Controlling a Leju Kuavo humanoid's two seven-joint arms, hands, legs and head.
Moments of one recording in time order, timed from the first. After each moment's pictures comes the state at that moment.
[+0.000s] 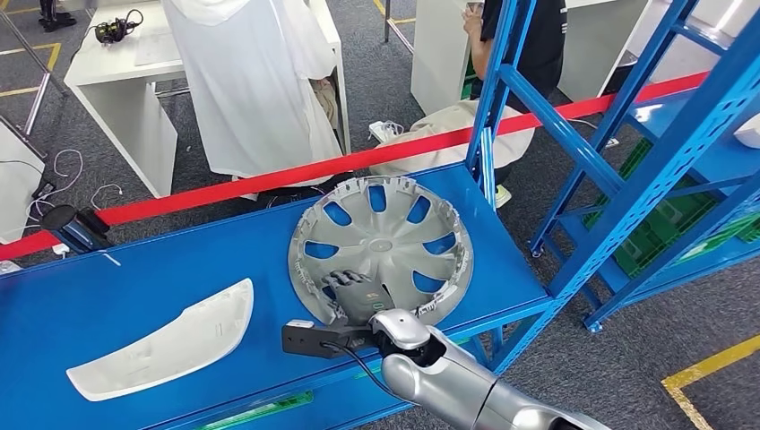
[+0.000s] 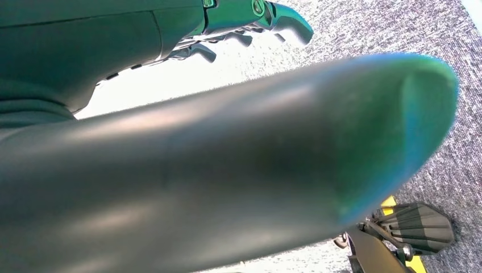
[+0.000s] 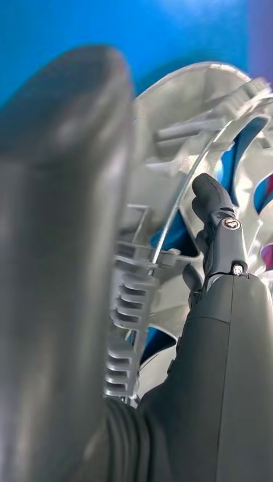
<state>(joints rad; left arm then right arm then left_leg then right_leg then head) -0.10 -0.10 0.61 -0.18 -0.87 0.14 0.06 -0.37 0.04 0.78 -0.98 0.91 -0.02 0.24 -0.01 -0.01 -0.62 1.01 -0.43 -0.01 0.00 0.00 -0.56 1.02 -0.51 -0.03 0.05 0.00</state>
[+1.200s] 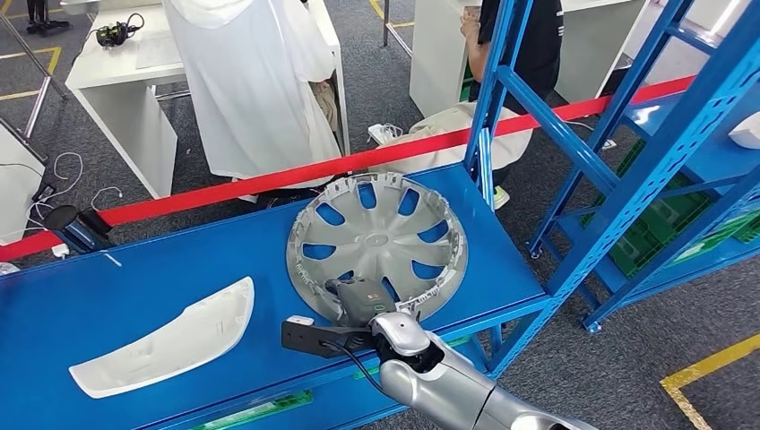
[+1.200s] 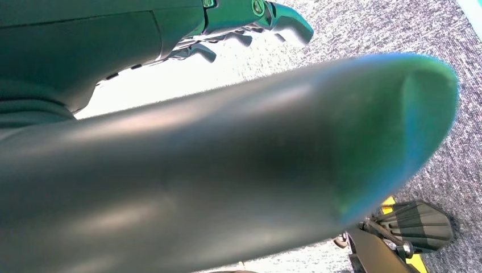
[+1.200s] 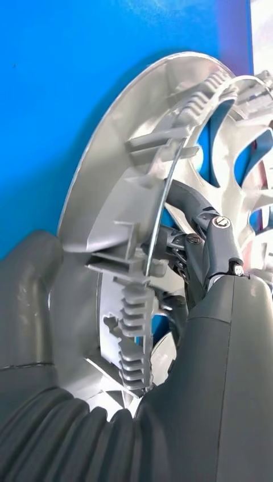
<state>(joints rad) -0.09 -0.10 0.61 -0.18 -0.89 0.14 0.05 -0.35 0.05 0.77 -0.99 0.92 -0.08 0.27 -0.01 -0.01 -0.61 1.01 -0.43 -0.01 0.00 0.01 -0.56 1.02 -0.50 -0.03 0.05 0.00</state>
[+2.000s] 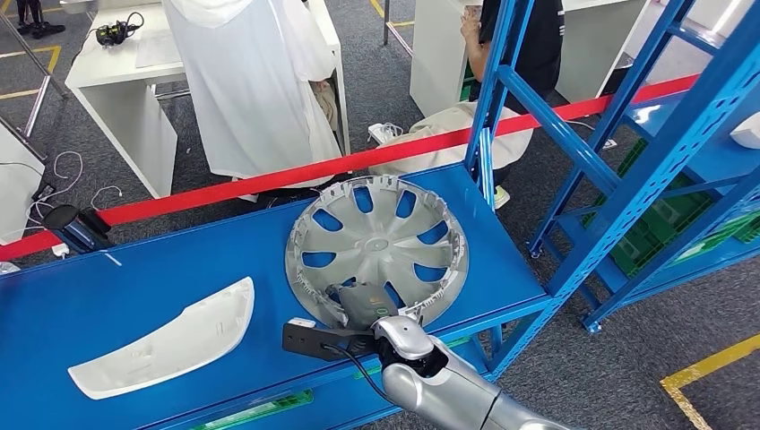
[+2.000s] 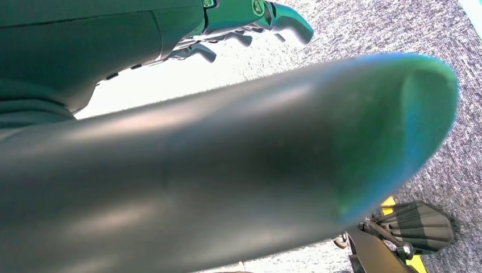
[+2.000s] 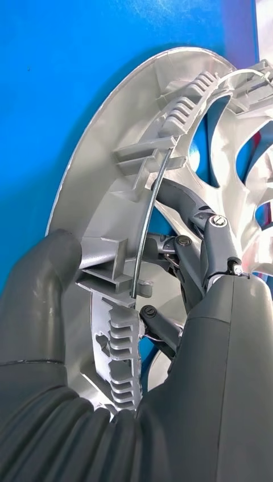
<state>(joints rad) -0.09 -0.10 0.62 -0.18 -0.89 0.14 0.05 -0.31 0.05 0.75 -1.04 0.91 -0.07 0.27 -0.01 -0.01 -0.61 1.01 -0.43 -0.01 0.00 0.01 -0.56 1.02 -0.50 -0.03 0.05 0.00</state>
